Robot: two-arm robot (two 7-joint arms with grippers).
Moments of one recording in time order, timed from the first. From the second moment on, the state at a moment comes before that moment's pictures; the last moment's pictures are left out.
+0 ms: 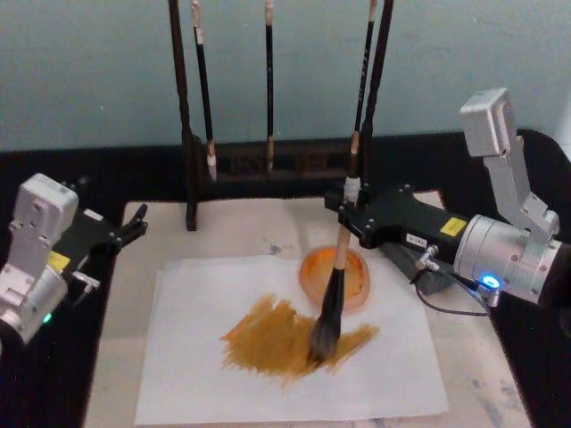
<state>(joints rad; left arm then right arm) -0.20 0.60 0.45 -1.41 -0.25 -0.12 0.03 0.31 0.67 -0.56 -1.71 0.71 0.20 0.36</state>
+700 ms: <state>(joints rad) -0.20 0.60 0.45 -1.41 -0.25 -0.12 0.03 0.32 0.62 -0.50 -1.72 0.69 0.21 0.39</state>
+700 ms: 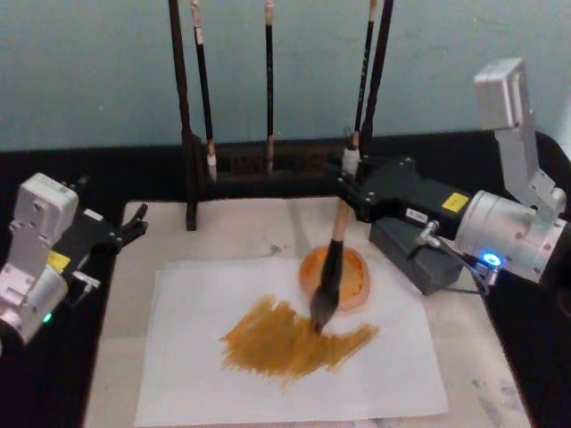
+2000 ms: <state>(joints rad) -0.20 0.60 0.45 -1.41 -0.25 -0.12 0.03 0.26 0.56 -0.47 -1.69 0.66 0.20 0.39</state>
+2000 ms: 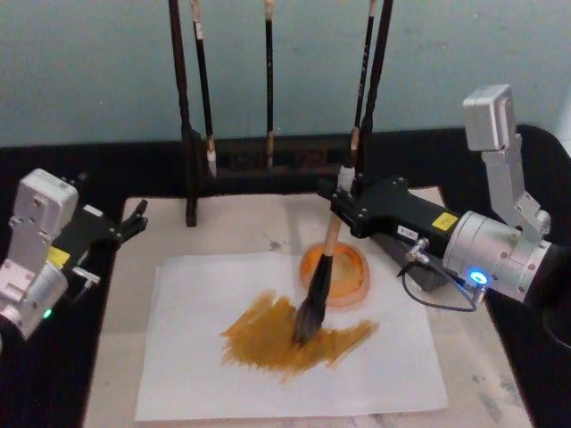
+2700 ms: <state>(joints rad) -0.20 0.60 0.45 -1.41 -0.25 -0.12 0.03 0.23 0.56 -0.44 -1.74 0.64 0.18 0.39</state>
